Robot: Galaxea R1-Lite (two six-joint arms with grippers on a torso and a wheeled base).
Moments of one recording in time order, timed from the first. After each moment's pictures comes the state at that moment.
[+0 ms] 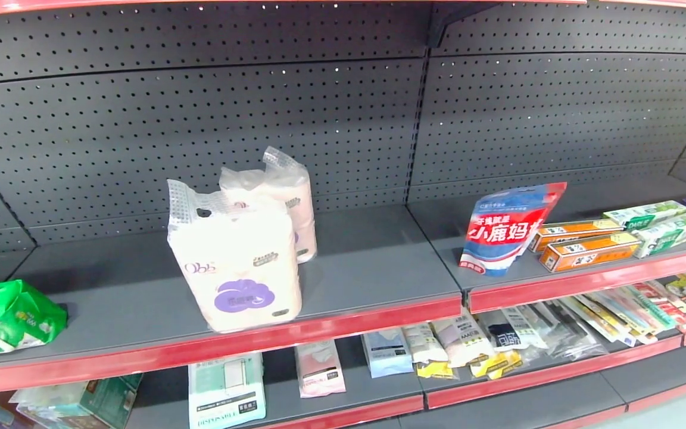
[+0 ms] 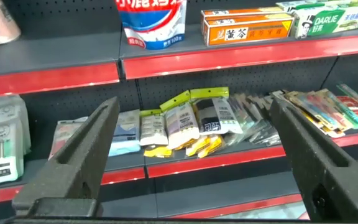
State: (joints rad) left arm 0.00 0.05 -0.10 0.01 -0.04 -0.01; right arm 0.00 0.00 0.00 0.00 -0.01 0.00
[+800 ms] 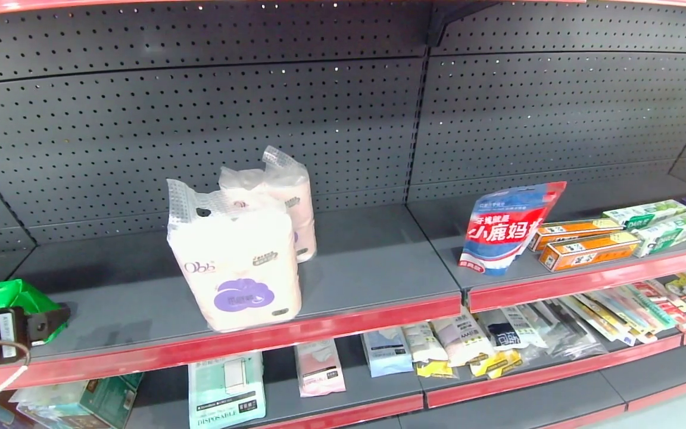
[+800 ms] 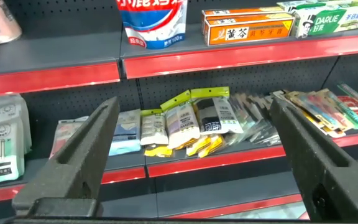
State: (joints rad) left arm 0.19 1.20 -0.53 -0.05 0.13 0.01; right arm 0.00 0.00 0.00 0.00 -0.01 0.00
